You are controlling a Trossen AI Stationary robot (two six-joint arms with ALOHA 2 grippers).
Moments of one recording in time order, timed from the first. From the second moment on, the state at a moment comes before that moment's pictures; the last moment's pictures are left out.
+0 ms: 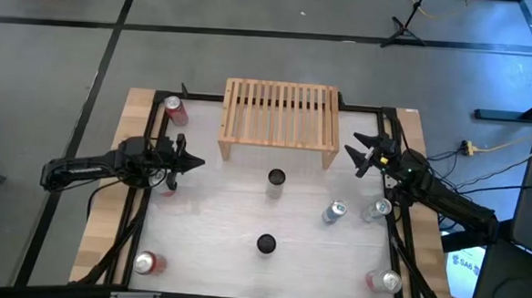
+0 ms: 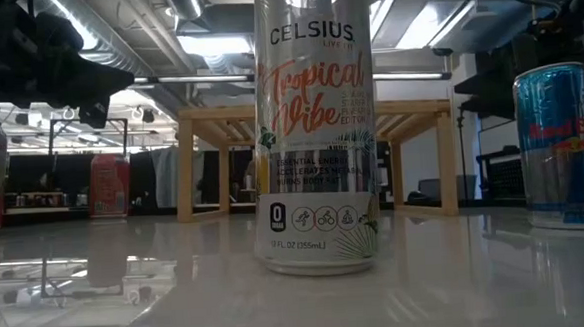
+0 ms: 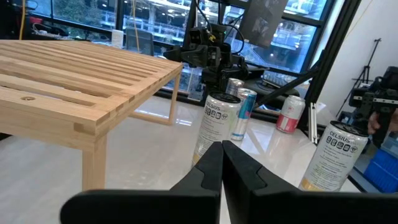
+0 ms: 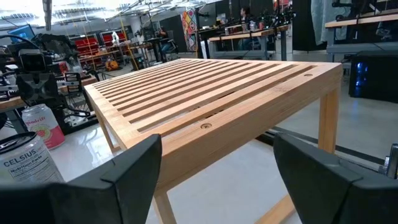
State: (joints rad) left arm 0.21 0.02 0.01 0.02 0.14 -0.23; right arm -0.47 0.02 0.03 -0.01 0.09 0.19
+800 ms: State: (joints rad) left arm 0.21 0.02 0.01 0.16 0.07 -0.38; right arm -0.47 0.29 0.42 -0.12 -0.10 0.54
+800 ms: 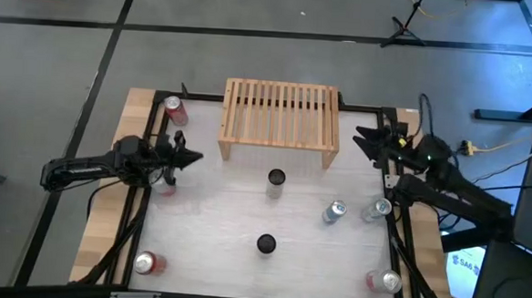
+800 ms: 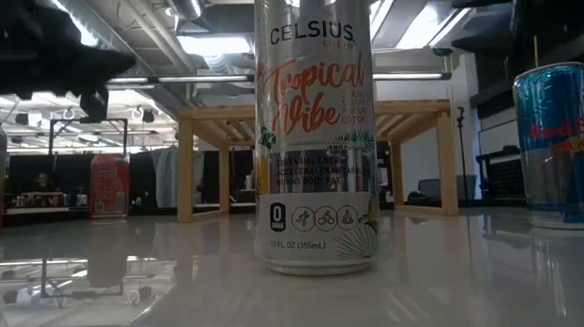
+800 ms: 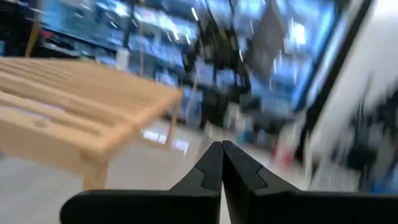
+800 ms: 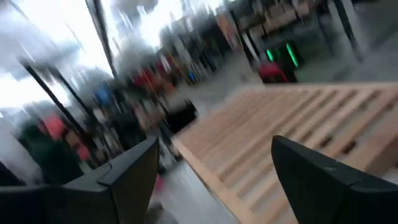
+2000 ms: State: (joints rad) left arm 0.21 0.02 0.01 0.43 -0.19 -0.78; right arm 0.10 1.32 1.51 -1.13 -0.07 0.42
